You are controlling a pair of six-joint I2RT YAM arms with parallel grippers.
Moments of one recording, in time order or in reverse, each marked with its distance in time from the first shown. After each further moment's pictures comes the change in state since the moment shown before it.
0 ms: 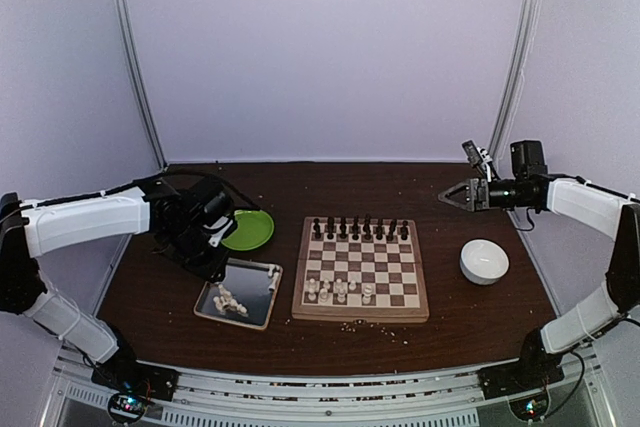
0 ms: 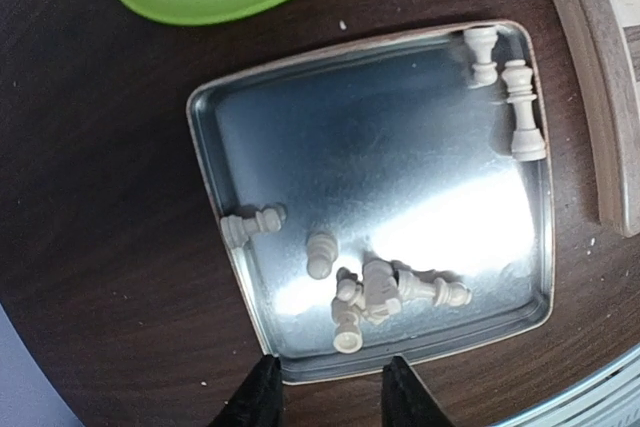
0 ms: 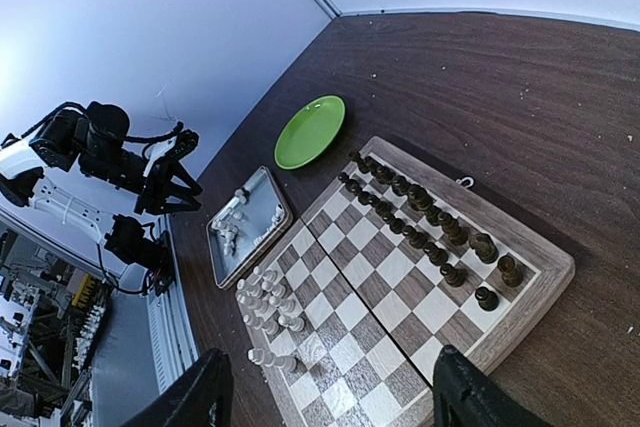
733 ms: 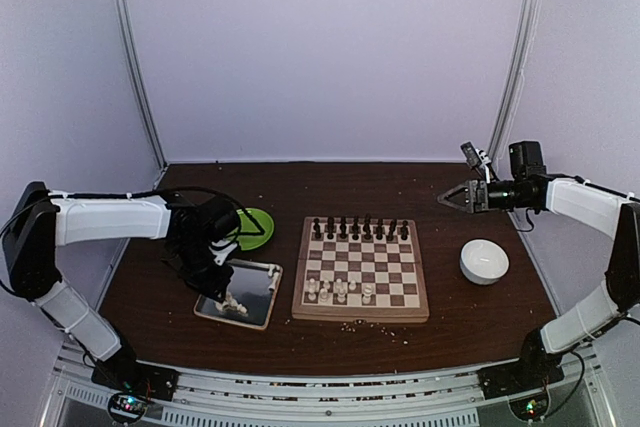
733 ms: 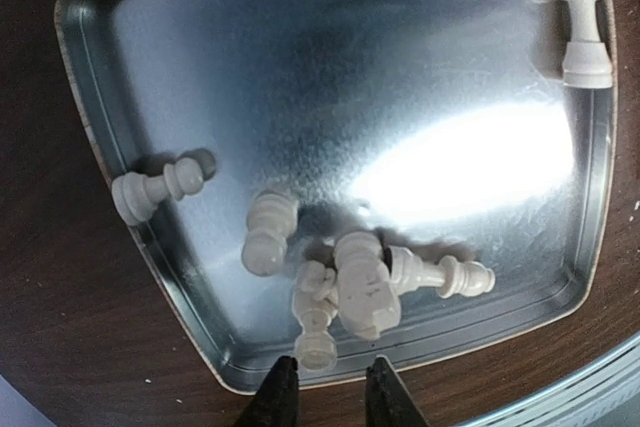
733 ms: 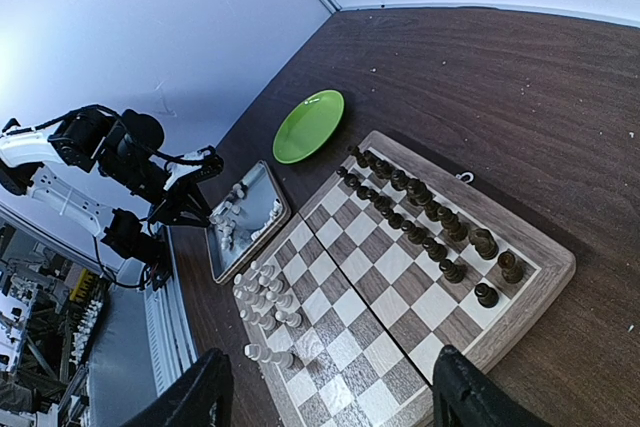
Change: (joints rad) left arm 0.023 0.117 -0.060 0.006 0.140 -0.003; right arm 0.005 0.008 0.001 -0.019 0.003 -0.026
